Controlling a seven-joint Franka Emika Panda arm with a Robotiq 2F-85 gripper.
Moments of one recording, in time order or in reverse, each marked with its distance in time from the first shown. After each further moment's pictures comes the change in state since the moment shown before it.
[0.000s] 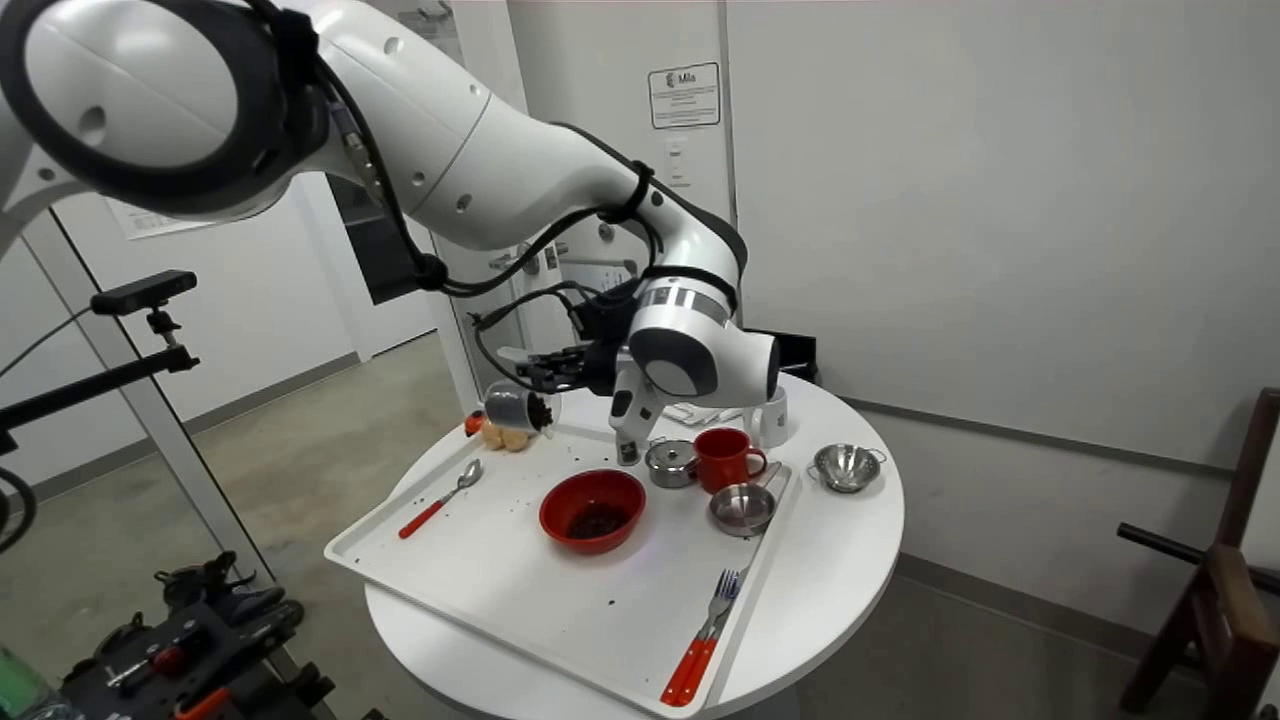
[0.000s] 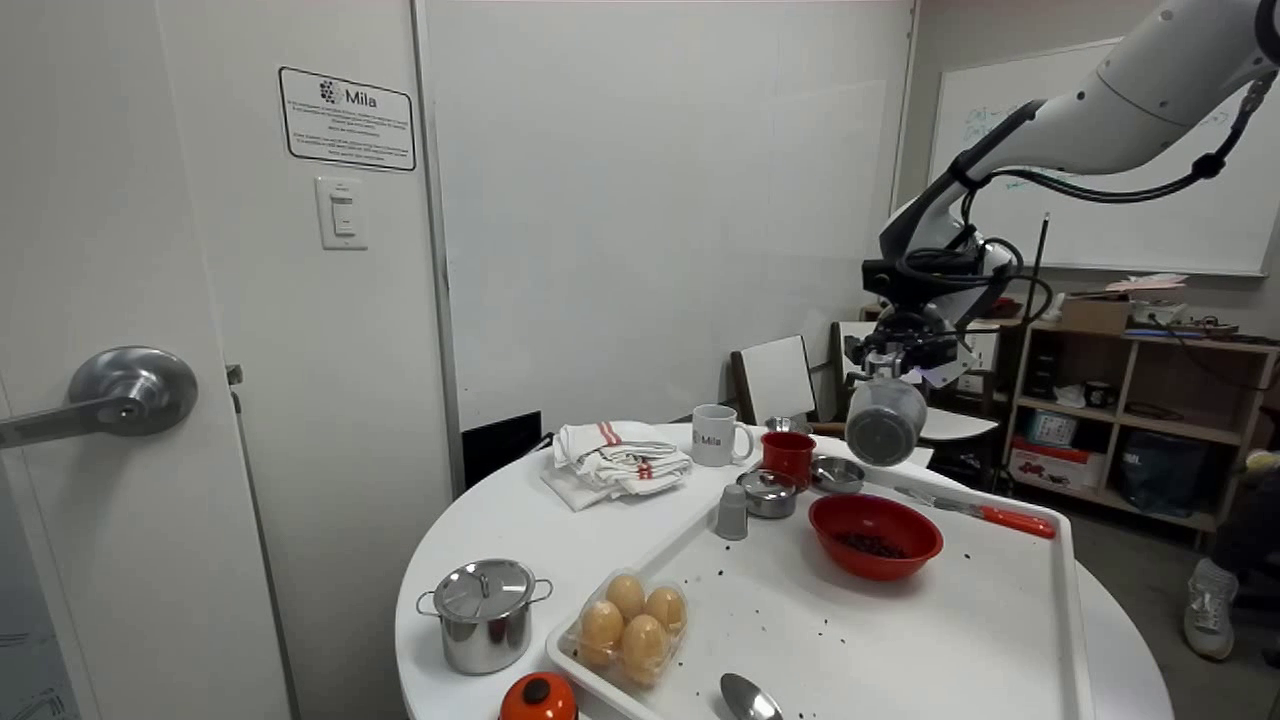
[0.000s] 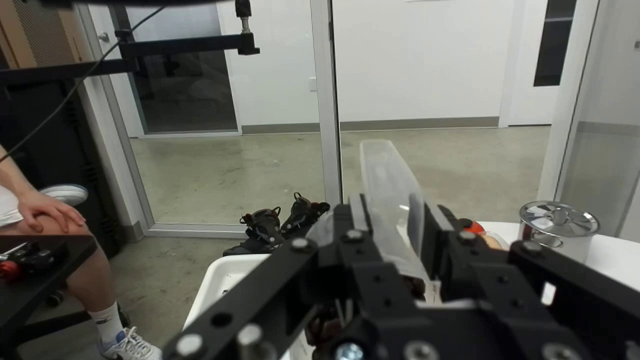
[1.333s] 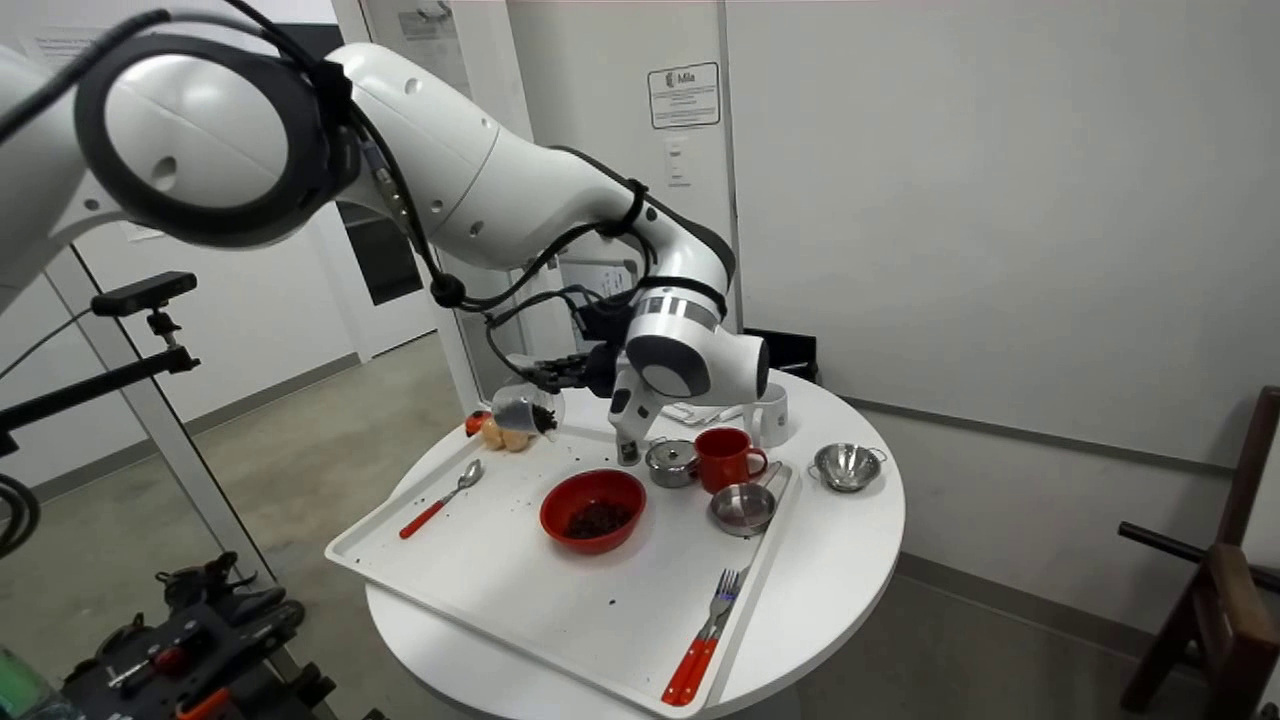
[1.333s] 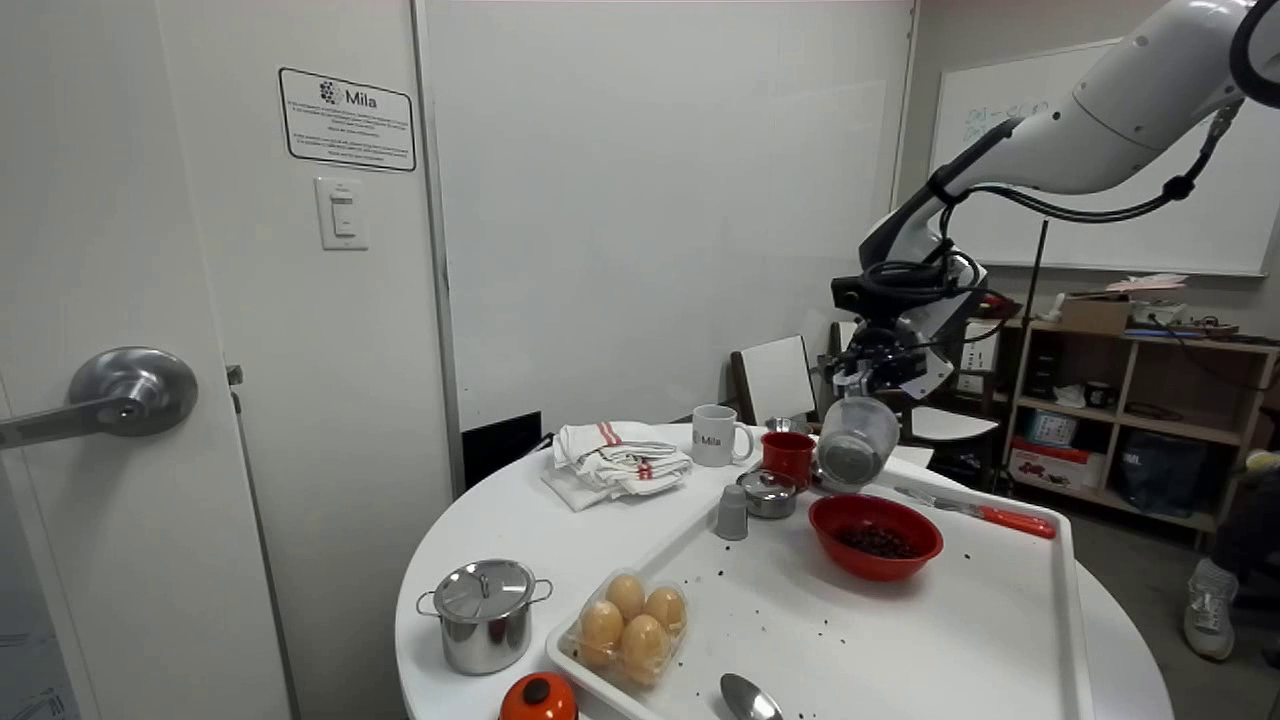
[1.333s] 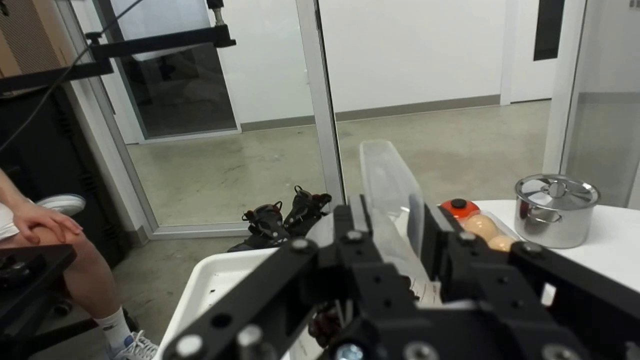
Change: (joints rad) arm 0.050 0.072 -0.005 0.082 0.043 0.051 0.098
